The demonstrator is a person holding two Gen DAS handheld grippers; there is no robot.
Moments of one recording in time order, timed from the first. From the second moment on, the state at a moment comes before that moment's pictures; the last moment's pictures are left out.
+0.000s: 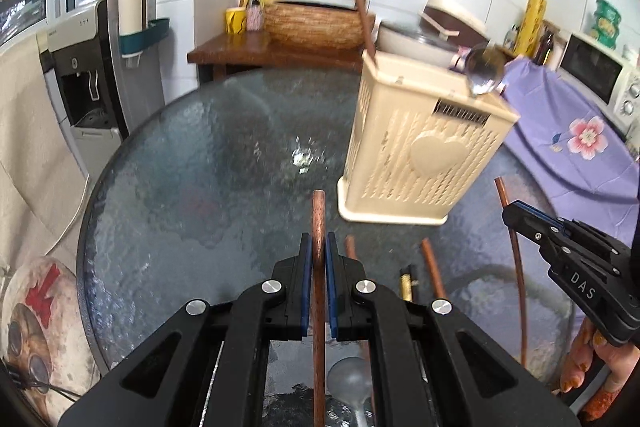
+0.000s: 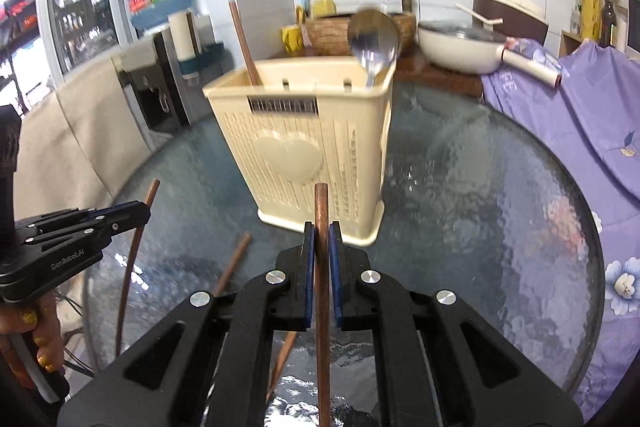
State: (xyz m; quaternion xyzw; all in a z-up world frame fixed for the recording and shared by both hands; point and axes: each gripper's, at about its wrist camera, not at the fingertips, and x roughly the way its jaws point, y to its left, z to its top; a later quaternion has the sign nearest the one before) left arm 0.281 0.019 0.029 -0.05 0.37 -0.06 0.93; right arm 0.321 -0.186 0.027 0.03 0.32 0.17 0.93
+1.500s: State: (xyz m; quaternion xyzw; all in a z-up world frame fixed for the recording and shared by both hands) left arm 0.253 0.019 0.174 -0.04 0.22 -0.13 0.97; right arm 0.281 -0.210 0.185 0.03 0.21 0.25 0.94
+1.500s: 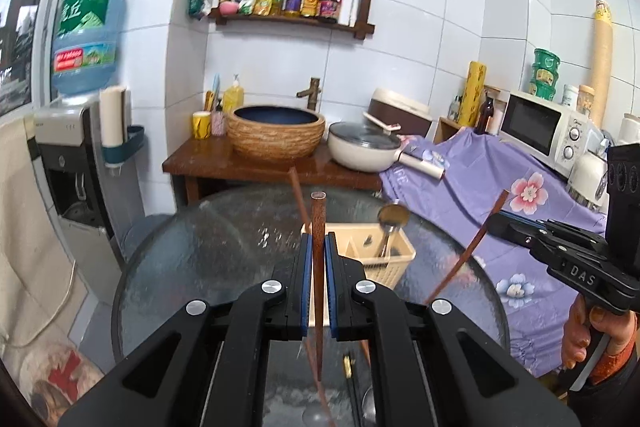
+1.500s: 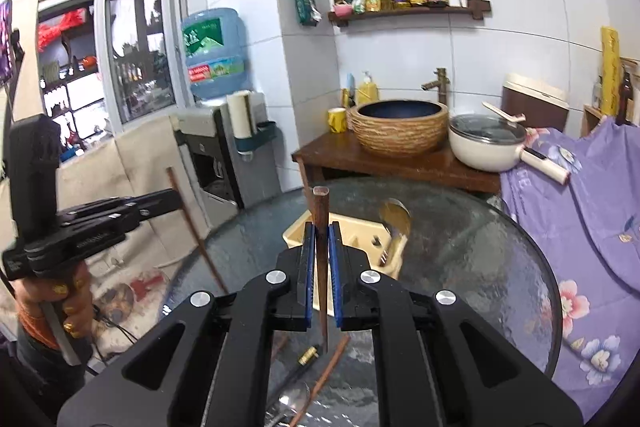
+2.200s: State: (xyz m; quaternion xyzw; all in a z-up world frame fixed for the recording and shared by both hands) left arm 0.357 -0.016 0.245 -0.07 0.21 -0.09 0.97; right arm 0.372 -0.191 0.275 0.03 0.16 0.19 0.97
